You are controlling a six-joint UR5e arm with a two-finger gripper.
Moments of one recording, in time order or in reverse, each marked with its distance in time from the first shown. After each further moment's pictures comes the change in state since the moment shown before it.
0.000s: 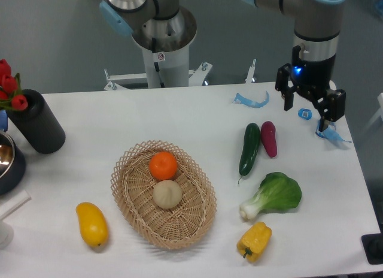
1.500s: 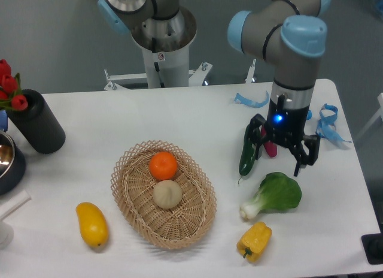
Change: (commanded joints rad) arm -0.146 -0.259 0.037 0.259 -0.103 -0.523
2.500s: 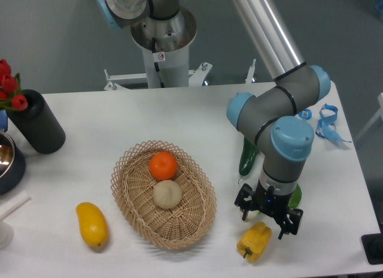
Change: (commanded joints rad) arm -0.049 -0.239 0.124 0.009 -0.002 0.004
